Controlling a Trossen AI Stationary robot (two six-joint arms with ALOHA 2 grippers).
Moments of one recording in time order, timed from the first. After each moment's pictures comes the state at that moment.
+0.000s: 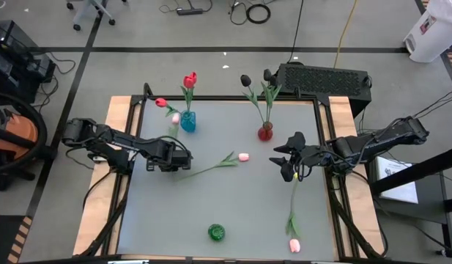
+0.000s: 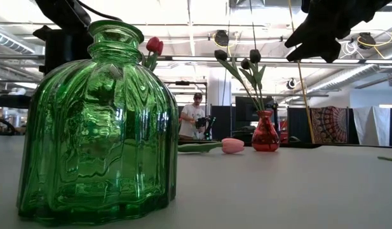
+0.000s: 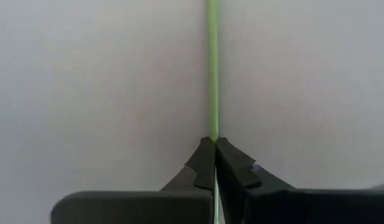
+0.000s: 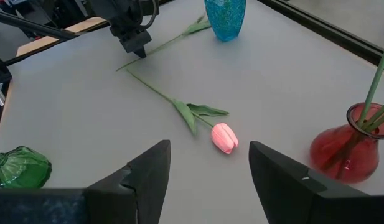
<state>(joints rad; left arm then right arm) -0.02 1.46 0.67 -0.75 -0.03 -1.64 0.27 0.89 0.68 -0.39 0.47 0.61</state>
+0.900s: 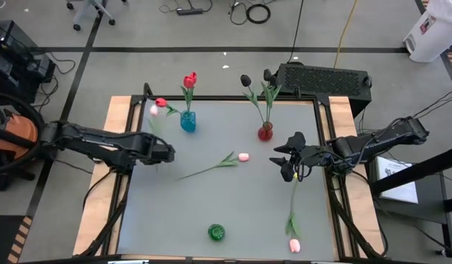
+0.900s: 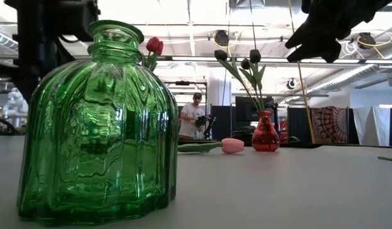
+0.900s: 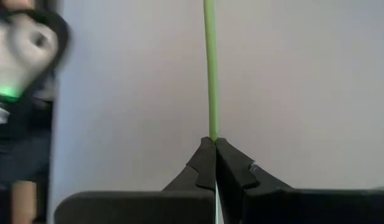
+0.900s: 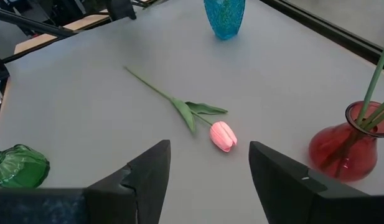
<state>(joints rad) -0.02 1.10 0.69 -1.15 -0.15 -1.73 0.27 0.90 0.68 -0.40 0.47 0.61</state>
